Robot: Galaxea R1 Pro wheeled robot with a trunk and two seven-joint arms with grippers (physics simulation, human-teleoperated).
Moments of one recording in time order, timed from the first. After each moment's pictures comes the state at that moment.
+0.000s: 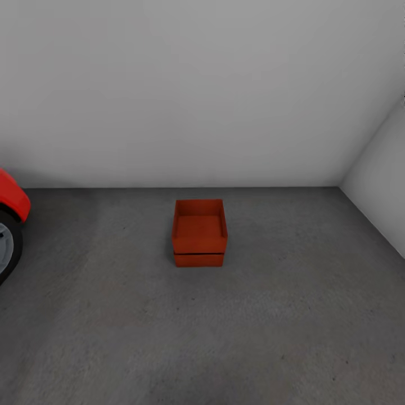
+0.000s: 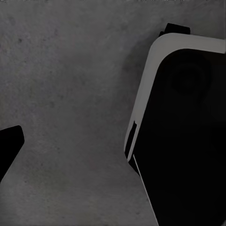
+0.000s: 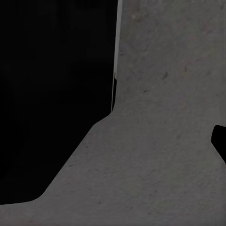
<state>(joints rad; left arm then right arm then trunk) -0.27 0.09 -0.22 0.00 0.43 -0.08 0.09 -0.12 -0.03 0.28 0.03 -0.22 -0.21 -0.06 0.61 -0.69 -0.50</state>
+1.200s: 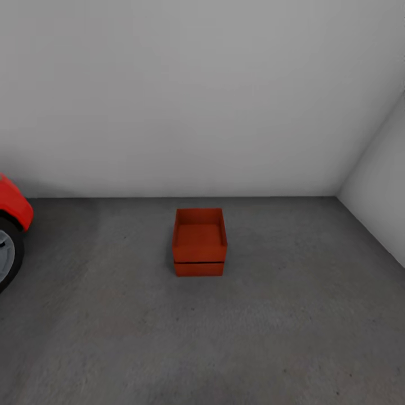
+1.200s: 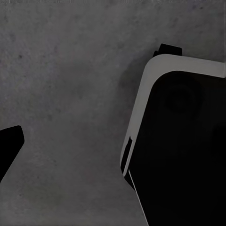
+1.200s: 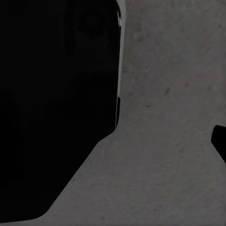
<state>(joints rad) -0.27 0.09 -0.22 0.00 0.43 -0.08 0.09 -0.12 -0.02 0.28 0.03 -0.23 -0.21 -0.05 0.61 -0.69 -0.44</state>
